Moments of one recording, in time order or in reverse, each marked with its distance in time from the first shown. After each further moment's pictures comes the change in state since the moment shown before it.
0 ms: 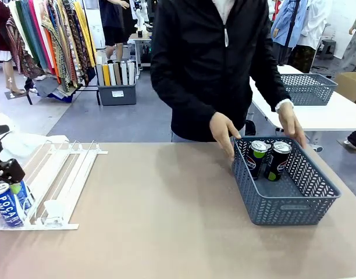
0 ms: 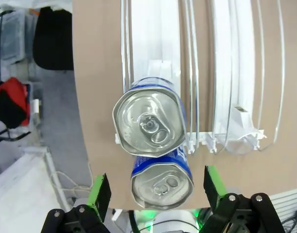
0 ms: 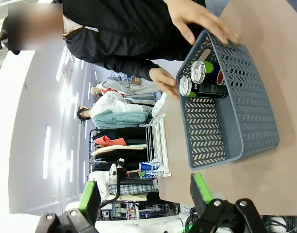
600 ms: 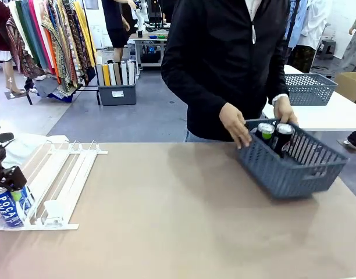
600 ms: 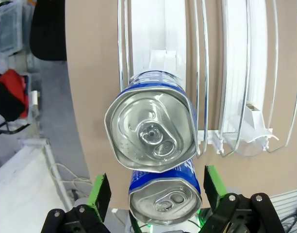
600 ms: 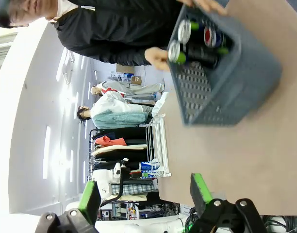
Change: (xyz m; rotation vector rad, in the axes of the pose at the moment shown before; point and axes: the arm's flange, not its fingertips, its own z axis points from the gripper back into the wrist) left arm 0.003 0.000 -0.021 0.005 0.055 0.001; right arm 0.000 0.000 0.000 0.000 0.000 0.000
